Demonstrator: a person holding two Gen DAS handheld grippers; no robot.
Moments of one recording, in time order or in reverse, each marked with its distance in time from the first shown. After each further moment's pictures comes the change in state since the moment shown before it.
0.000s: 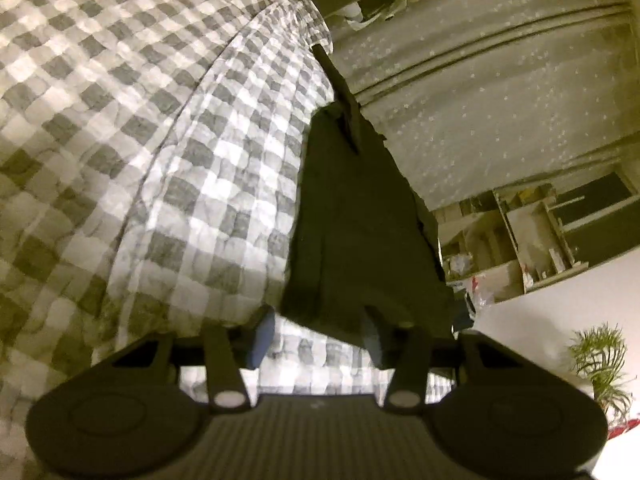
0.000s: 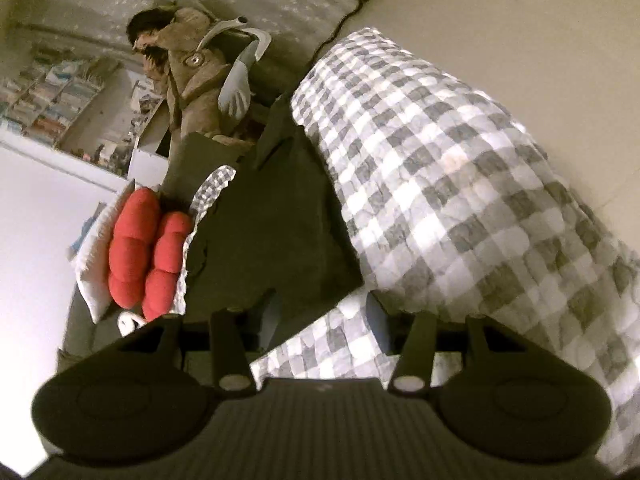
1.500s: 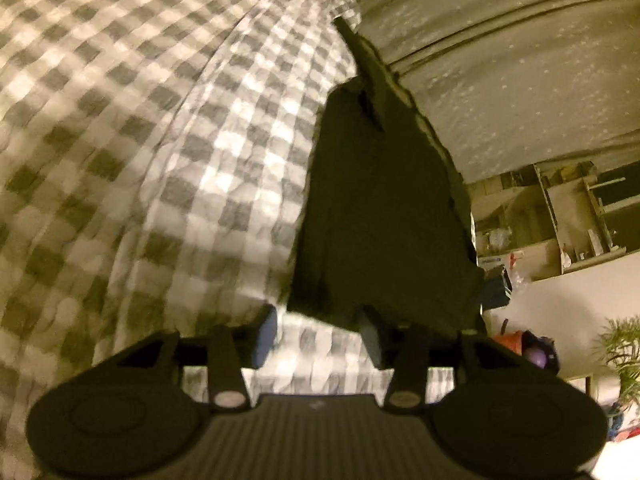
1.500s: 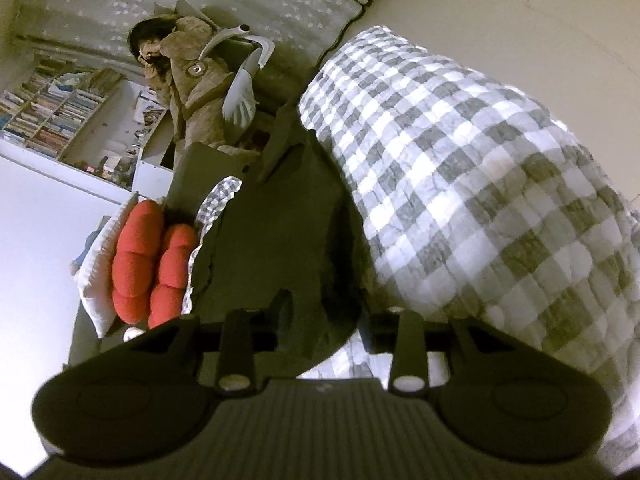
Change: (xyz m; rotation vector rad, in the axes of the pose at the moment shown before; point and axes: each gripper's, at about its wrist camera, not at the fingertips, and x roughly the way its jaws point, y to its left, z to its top) left arm 0.002 -0.026 0.015 -0.030 0.137 0.140; right arm 0.019 -0.002 0.007 0.053 -0.025 0.045
